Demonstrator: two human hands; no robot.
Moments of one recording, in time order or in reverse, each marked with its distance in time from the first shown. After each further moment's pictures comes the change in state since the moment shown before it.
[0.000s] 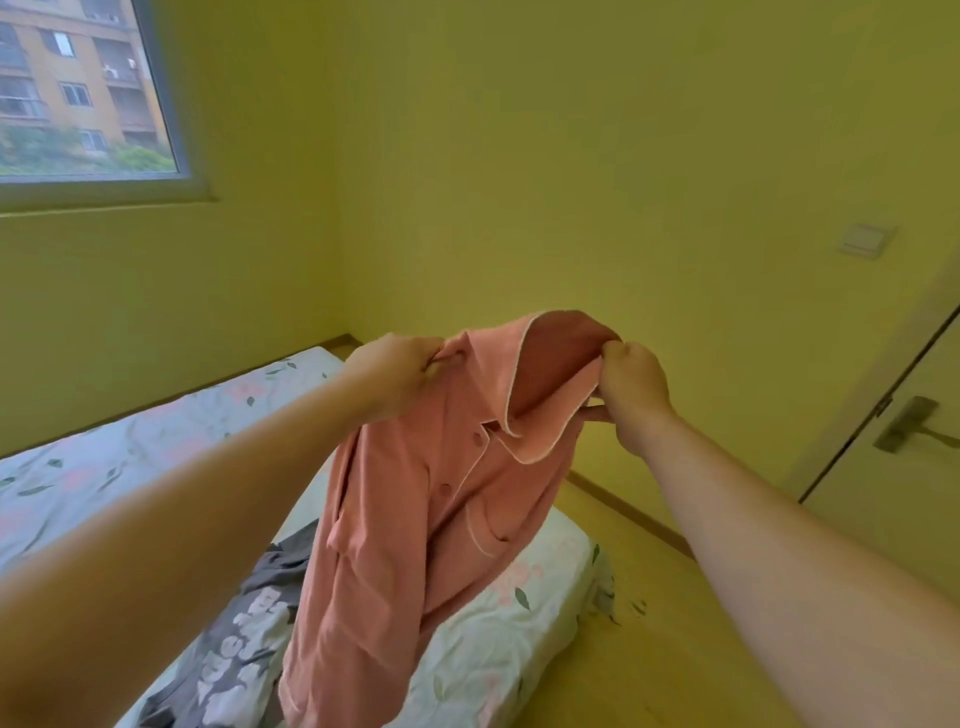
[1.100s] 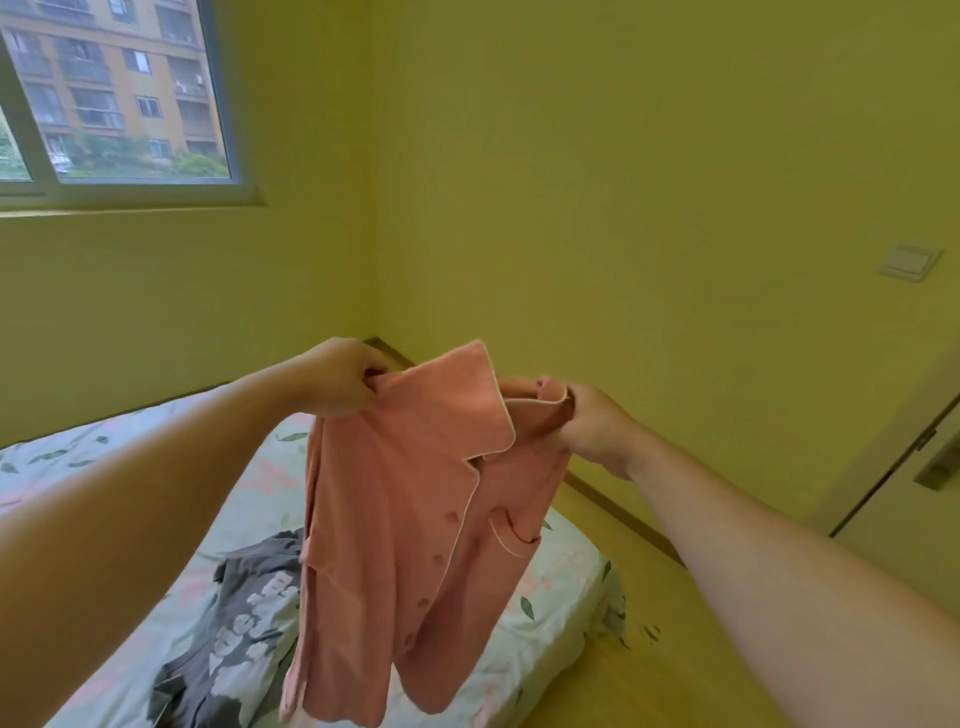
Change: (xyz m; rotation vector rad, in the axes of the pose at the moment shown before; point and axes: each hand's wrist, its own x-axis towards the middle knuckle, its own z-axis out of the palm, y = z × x) left_hand -0.034 -0.049 -0.021 0.017 -0.198 -0.152; right_hand -0.021 0.022 0.002 -0.237 -0.644 -0.171
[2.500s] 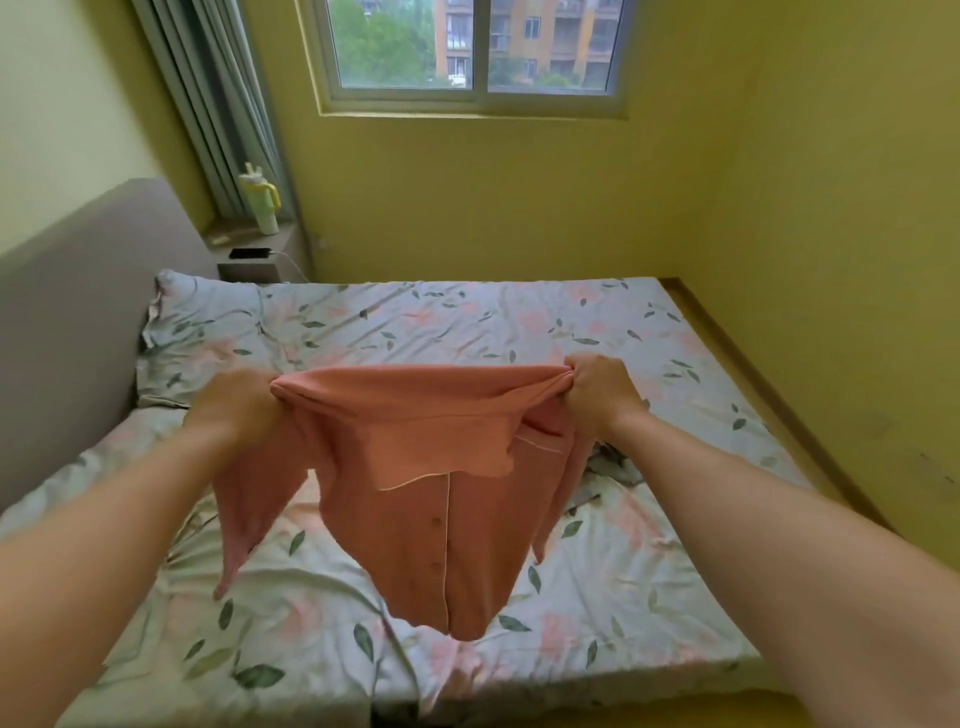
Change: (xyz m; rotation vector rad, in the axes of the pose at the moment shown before) left_hand -0.488 -0.202 0.053 0.181 0.299 -1.059; right_hand -0.042 -0.062 0.339 -0.590 -0.290 -0.469
